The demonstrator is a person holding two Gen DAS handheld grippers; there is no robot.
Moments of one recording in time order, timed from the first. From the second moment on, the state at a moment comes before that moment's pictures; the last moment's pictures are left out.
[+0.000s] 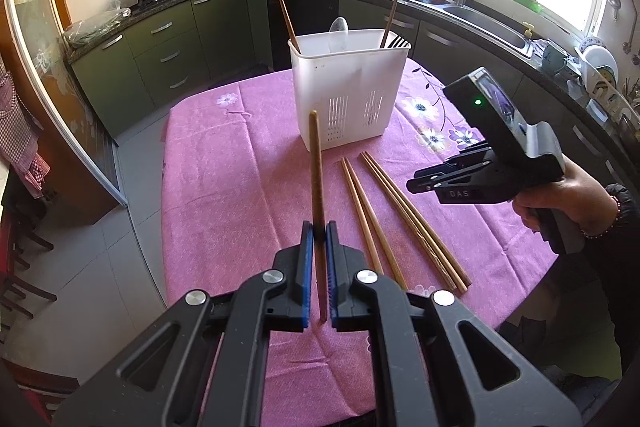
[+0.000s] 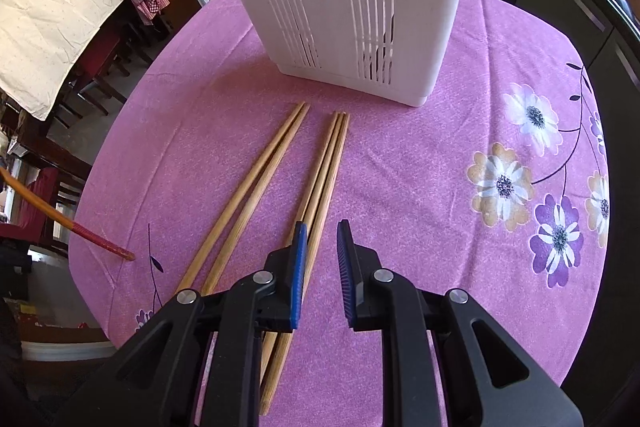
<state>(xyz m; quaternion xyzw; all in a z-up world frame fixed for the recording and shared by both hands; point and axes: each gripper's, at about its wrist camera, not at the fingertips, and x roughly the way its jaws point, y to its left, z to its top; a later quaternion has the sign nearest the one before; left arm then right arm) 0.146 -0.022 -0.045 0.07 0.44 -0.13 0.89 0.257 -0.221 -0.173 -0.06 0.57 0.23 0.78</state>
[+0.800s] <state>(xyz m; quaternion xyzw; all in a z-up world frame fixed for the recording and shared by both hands) 0.140 -0.007 -0.046 0.06 0.43 -0.14 0.89 0.284 -0.171 -0.202 -0.13 0.60 0.20 0.77</state>
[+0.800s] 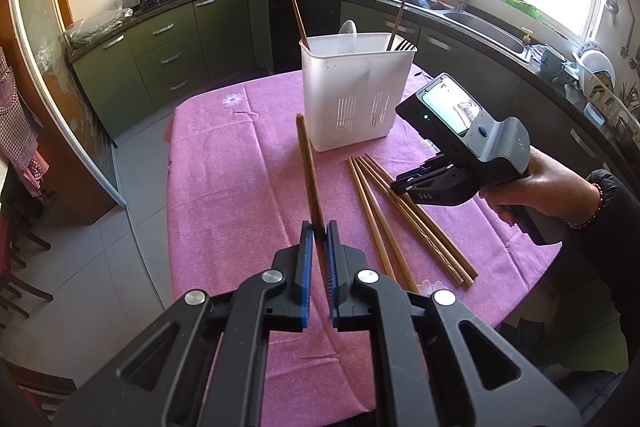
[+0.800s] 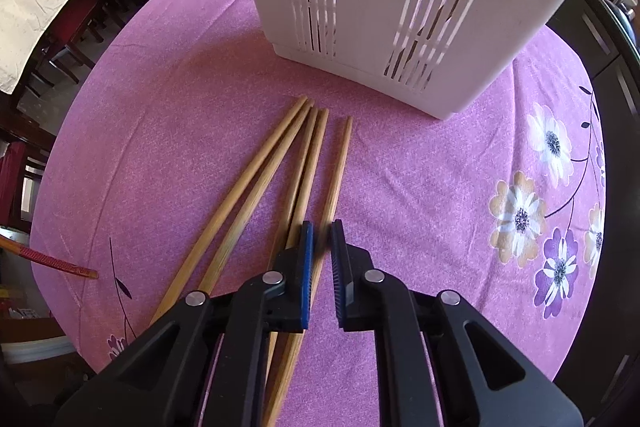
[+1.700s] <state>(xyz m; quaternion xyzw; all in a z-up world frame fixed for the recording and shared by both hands) 0.130 -0.009 -0.044 0.07 0.43 -0.13 0.89 0.153 -0.285 -0.042 -0.05 0.41 0.21 0.89</state>
